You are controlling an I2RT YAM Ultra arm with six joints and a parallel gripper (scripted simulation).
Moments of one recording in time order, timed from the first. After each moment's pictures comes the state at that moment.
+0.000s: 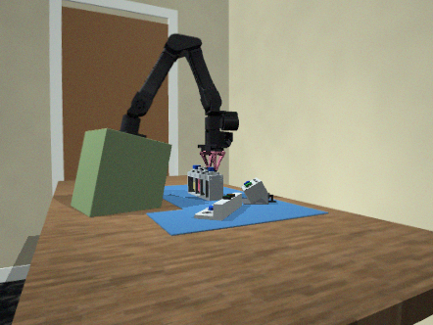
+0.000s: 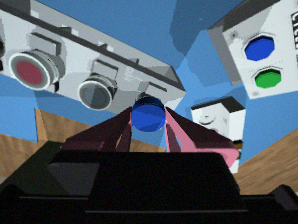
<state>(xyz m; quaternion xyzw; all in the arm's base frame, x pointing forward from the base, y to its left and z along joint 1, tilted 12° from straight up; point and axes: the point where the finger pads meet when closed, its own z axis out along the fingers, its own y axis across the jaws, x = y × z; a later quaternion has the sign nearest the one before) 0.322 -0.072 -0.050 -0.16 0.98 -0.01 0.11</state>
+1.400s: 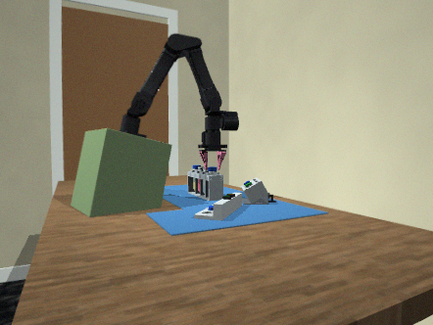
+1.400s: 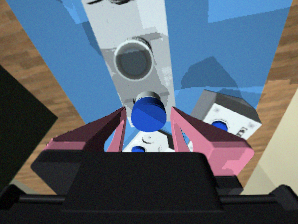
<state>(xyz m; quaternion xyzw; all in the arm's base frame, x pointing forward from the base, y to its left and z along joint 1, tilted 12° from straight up) 0.322 -0.071 -0.050 -0.58 0.81 -0.05 0.09</state>
